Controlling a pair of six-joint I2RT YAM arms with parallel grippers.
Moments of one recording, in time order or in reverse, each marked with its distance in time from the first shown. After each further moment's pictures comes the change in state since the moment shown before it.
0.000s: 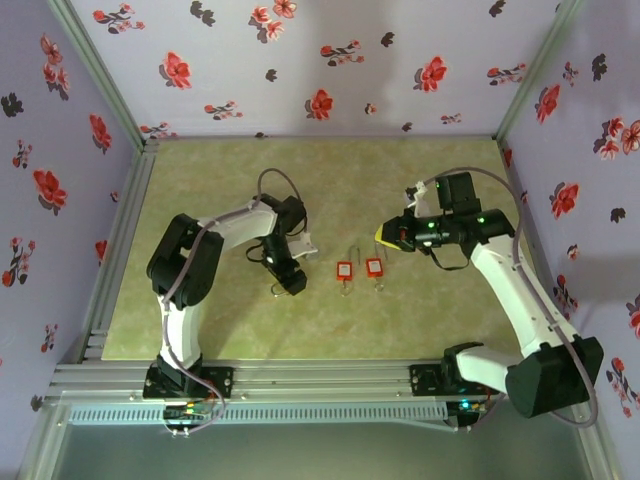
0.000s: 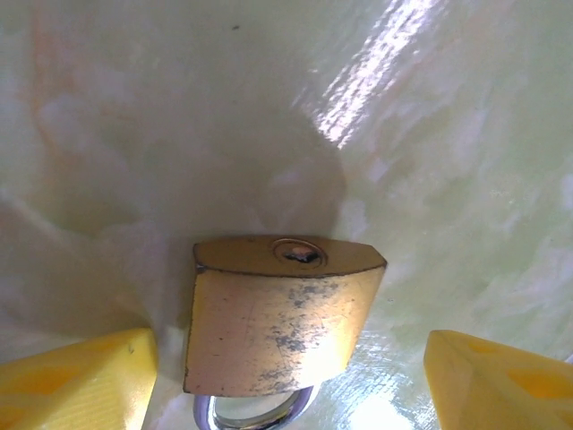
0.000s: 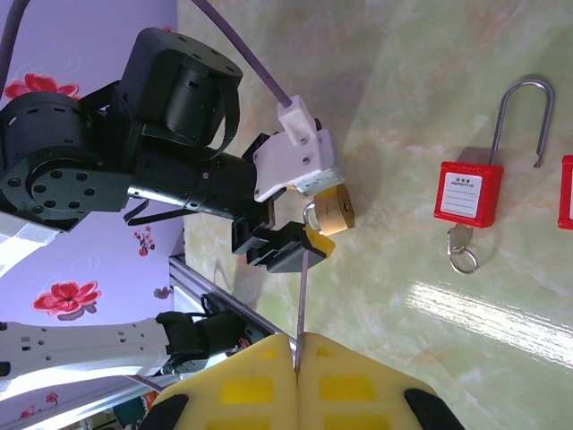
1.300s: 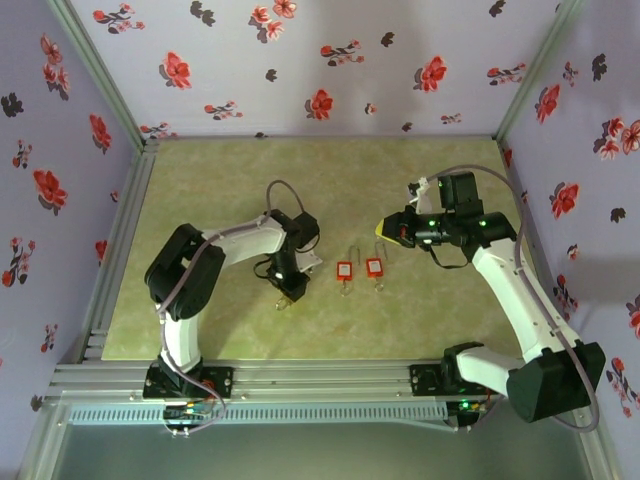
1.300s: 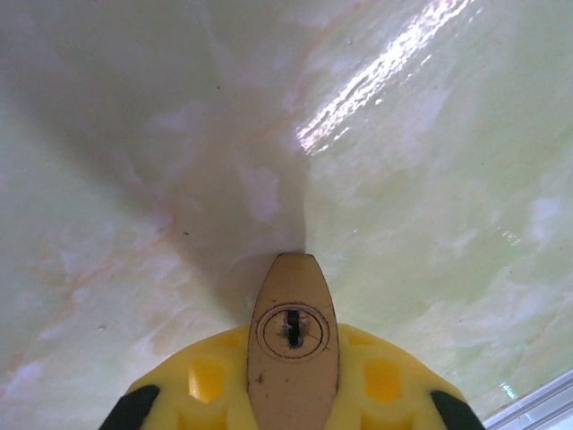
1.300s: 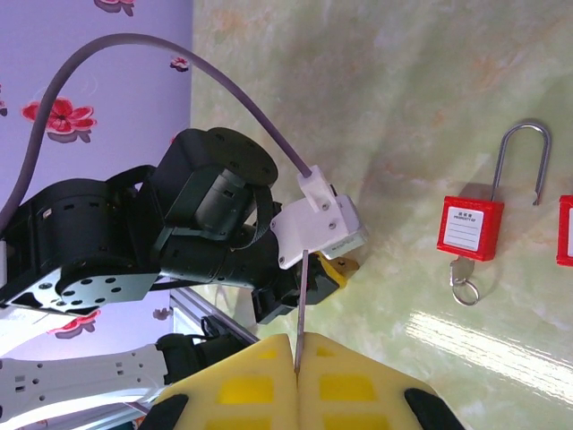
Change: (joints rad) left arm -0.134 -0.075 -0.094 0.048 -0.078 -0.317; right arm 0.000 -0.016 -0.010 0.081 0.028 0.029
